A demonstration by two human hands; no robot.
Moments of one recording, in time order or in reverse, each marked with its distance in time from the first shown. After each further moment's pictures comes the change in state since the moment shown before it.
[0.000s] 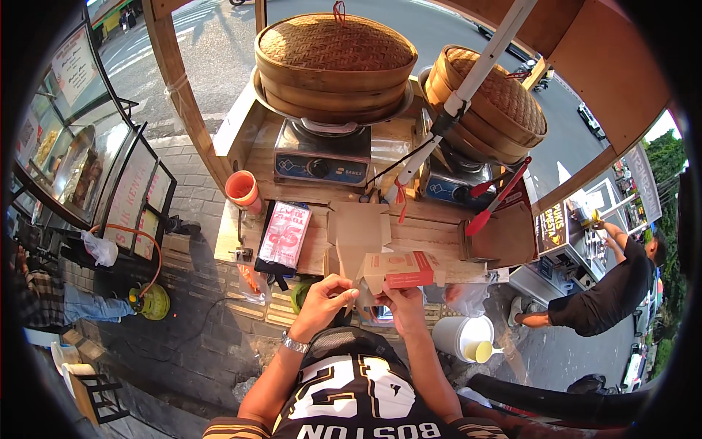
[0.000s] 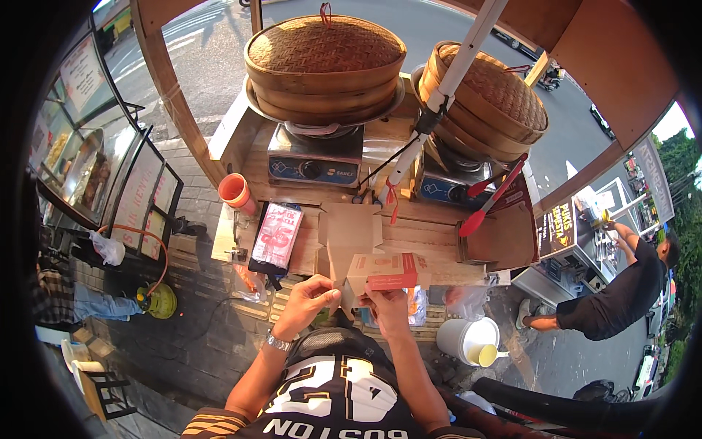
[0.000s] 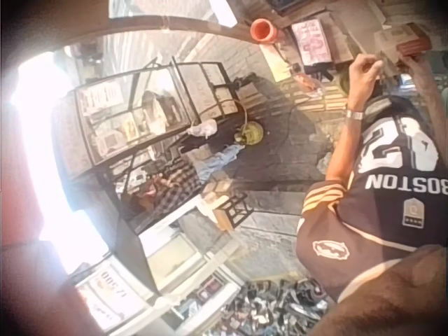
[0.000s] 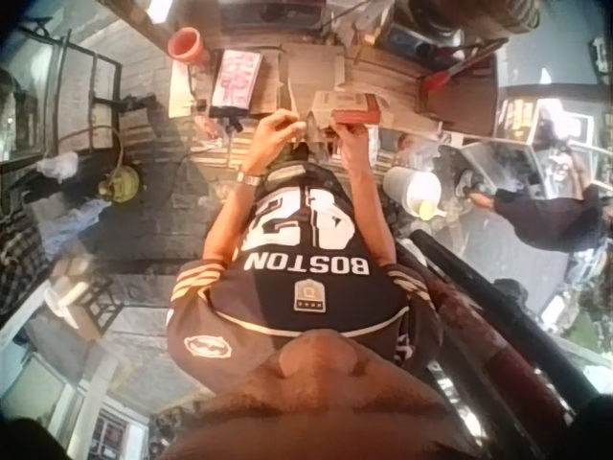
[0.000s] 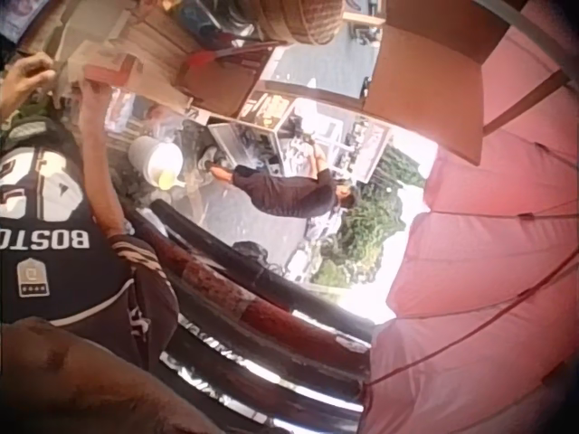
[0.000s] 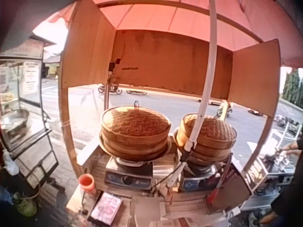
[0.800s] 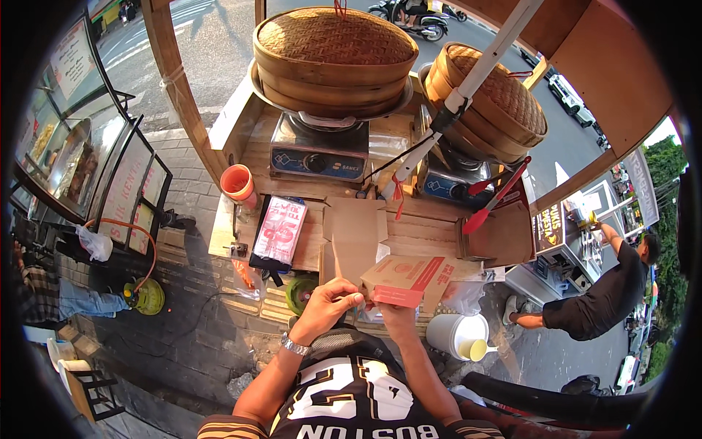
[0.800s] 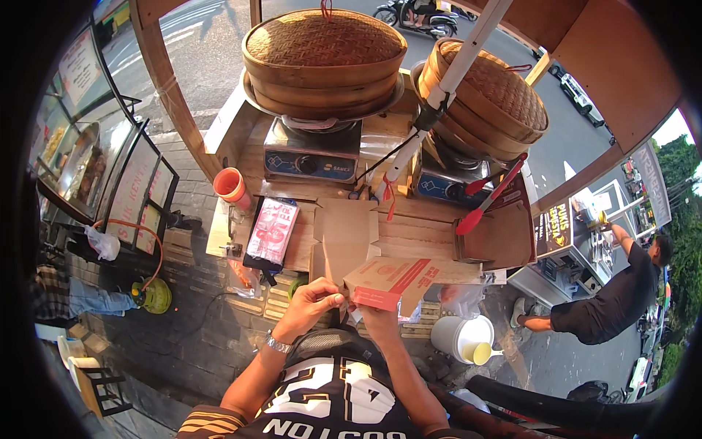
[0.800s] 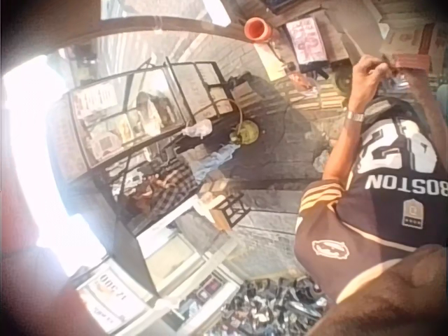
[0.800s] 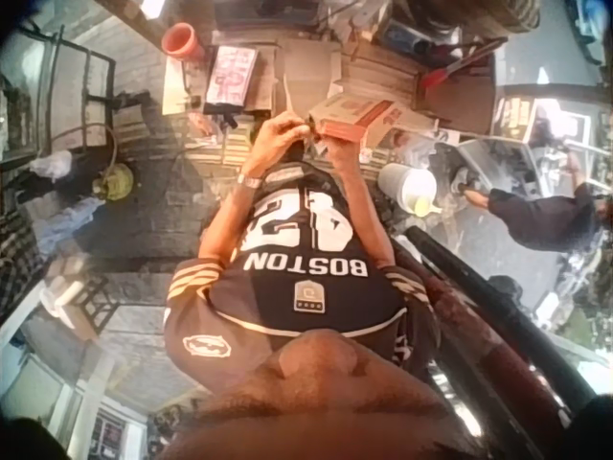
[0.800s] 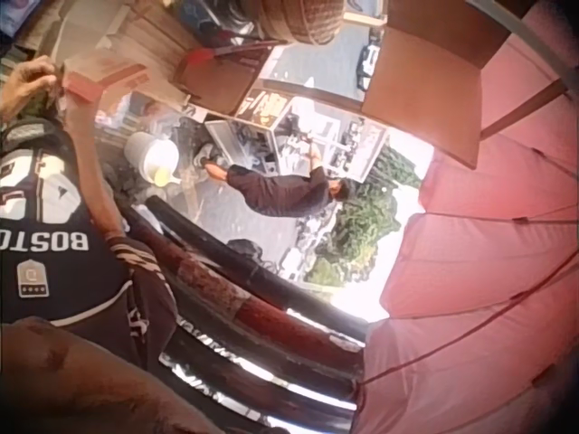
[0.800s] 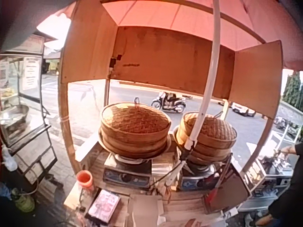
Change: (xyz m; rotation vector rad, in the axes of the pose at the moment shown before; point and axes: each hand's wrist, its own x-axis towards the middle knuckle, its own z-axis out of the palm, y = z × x) left_hand -0.005 -0.002 0.013 0.095 -0.064 0.047; right_hand -0.020 0.009 0.000 -0.426 -0.078 -0.234
